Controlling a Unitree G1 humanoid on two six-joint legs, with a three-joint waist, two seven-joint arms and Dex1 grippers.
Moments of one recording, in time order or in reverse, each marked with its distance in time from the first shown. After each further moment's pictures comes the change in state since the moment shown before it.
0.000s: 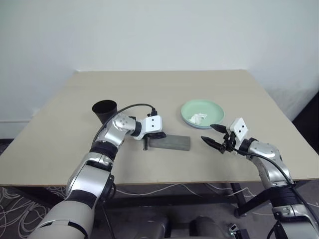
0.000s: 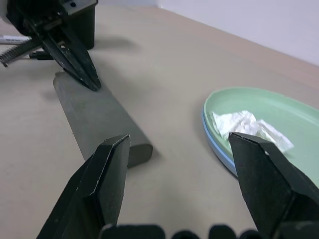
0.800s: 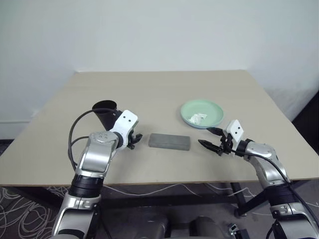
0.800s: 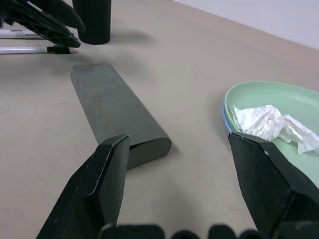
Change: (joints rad) left arm 0.414 0.074 0.190 -1.045 -0.116 1.249 0.396; right arm -0.009 0.008 0.024 0.044 0.000 -0.001 0.045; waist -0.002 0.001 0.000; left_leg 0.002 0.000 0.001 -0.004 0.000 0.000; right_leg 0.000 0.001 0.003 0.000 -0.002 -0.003
